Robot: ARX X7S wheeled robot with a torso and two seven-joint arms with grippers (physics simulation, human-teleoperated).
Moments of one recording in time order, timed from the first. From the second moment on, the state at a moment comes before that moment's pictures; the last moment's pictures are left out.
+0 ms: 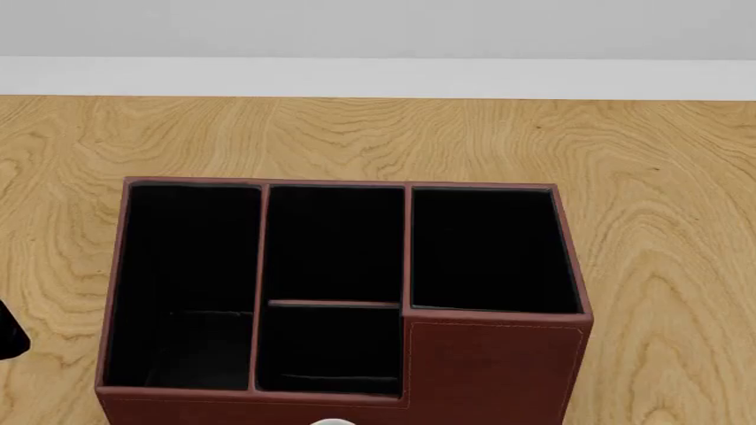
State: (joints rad) left arm -0.21 -0.33 -0.11 0.40 -0.31 -0.48 -0.32; right arm 0.25 0.07 -0.88 0.07 0.39 0.50 0.14
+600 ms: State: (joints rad) left arm -0.21 -0.33 -0.11 0.40 -0.32 -0.48 -0.33; right arm 0.28 0.06 -0.91 0.14 0.42 0.46 0.14
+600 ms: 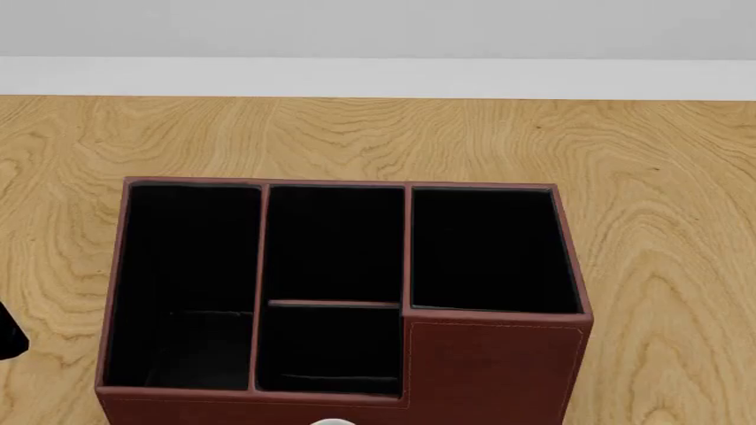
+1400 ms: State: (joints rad) left arm -0.20 -0.34 -0.11 0.41 -0.33 -0.47 -0.34; right arm 0.30 0.08 -0.96 0.13 0.44 0.46 0.23
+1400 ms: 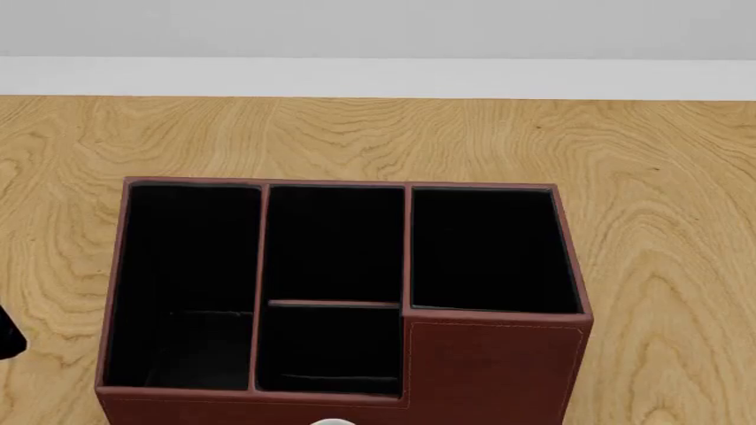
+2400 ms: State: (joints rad) left arm -0.18 -0.36 -0.18 0.42 -0.38 -0.46 -0.36; right arm 0.30 0.16 -1.01 -0.24 0.48 0.62 0.39
